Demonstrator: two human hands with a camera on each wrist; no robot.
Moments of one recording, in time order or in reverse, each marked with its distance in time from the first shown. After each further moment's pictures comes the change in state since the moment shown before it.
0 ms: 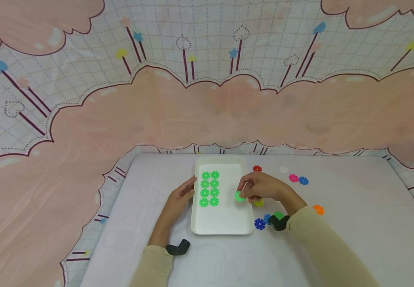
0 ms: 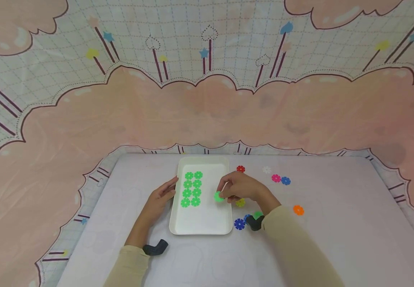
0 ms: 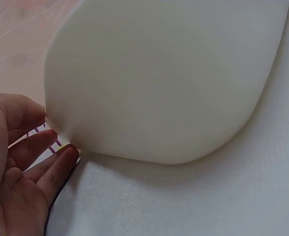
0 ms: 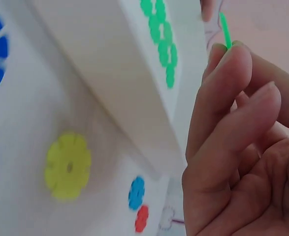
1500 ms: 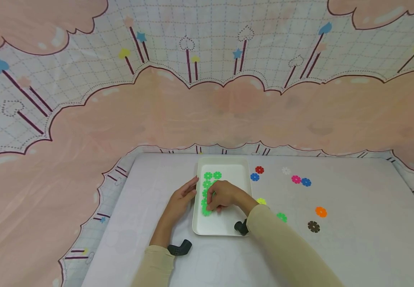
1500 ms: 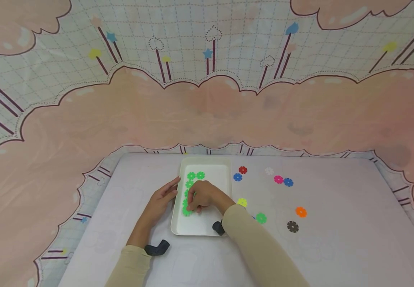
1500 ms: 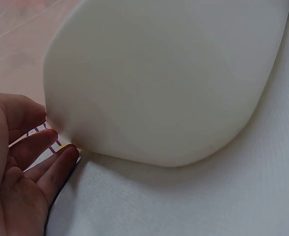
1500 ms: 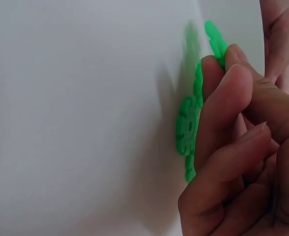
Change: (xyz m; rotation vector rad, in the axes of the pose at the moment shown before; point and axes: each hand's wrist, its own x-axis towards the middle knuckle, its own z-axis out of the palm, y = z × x) left_hand 0.001 0.002 -0.001 -0.015 -0.032 0.010; right_hand 0.064 -0.044 0.085 -0.263 -0.048 -0.080
